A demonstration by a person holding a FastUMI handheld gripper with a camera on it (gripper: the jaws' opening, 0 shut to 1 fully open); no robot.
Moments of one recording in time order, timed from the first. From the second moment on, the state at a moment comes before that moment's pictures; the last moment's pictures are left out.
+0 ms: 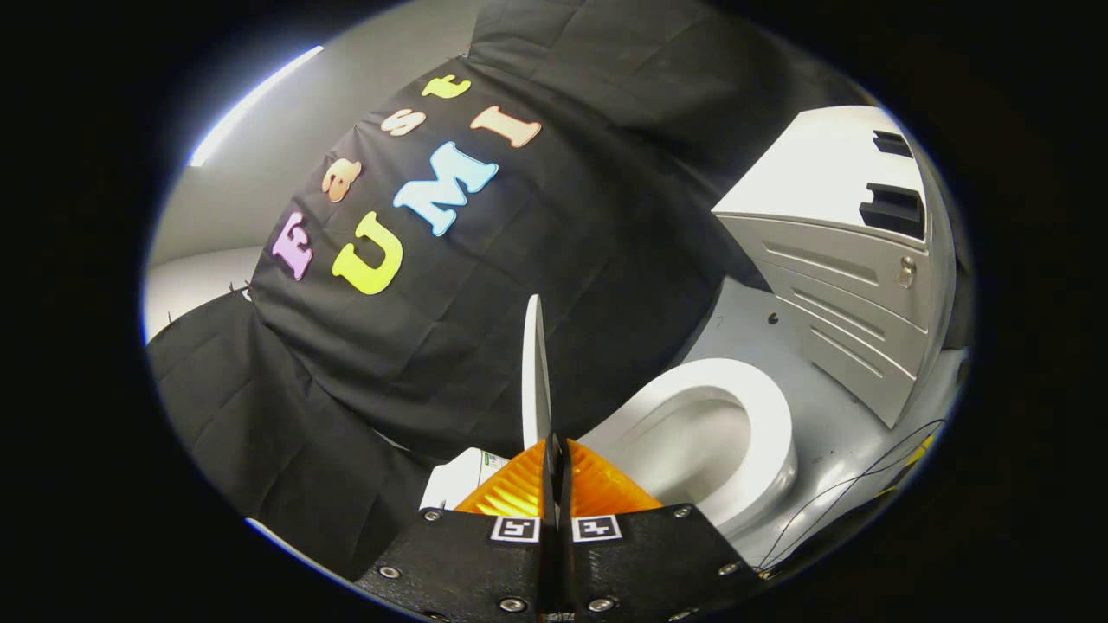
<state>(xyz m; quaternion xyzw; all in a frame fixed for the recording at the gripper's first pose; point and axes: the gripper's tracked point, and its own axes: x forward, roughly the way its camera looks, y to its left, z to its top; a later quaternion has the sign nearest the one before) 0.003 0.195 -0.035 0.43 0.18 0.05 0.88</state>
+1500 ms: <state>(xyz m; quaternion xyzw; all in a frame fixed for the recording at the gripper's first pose) 0.000 0.286 0.041 0.32 0.11 0.08 0.94</state>
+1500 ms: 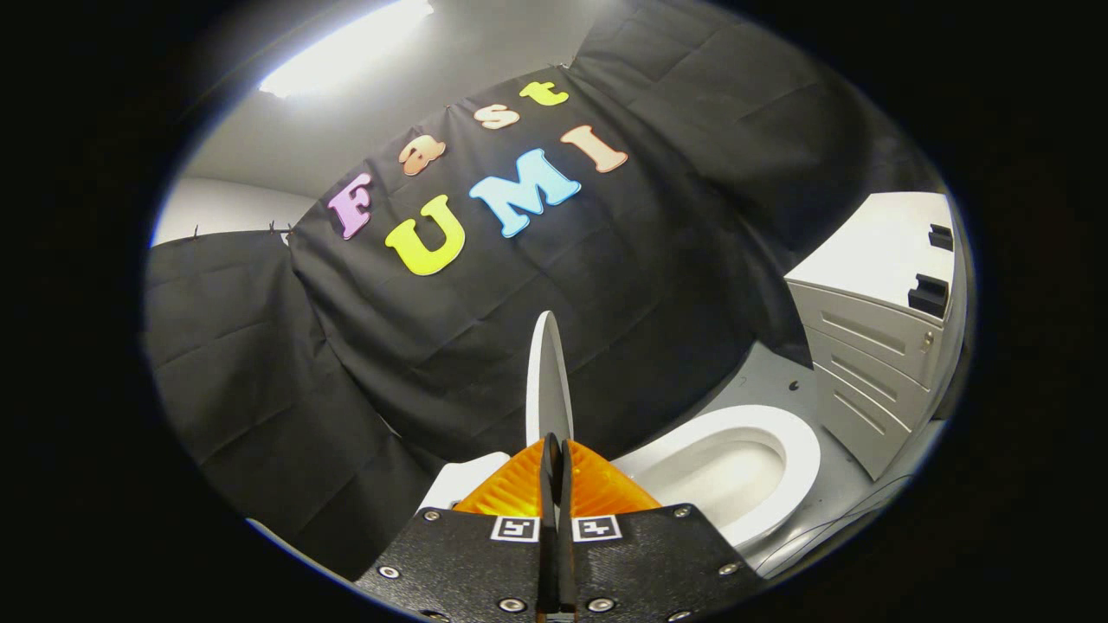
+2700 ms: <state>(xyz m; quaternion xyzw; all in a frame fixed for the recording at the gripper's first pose) -0.010 0.404 0.084 0.20 0.07 0.15 0.97</state>
